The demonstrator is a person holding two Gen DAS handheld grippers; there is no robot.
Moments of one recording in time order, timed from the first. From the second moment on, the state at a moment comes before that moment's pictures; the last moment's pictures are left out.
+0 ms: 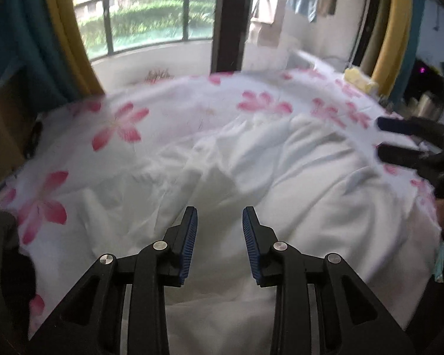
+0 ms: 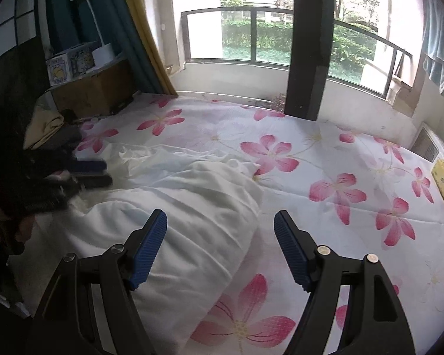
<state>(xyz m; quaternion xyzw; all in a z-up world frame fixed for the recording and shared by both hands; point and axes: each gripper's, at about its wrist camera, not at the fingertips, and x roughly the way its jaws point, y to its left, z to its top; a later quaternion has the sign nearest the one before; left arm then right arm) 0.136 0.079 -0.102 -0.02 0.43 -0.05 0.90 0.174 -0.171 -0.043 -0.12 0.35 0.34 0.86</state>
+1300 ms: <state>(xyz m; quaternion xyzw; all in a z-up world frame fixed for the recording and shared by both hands) 0.152 0.121 -0.098 -0.02 0.39 -0.04 0.92 0.186 -0.142 -0.085 -0.14 0.38 0.32 0.85</state>
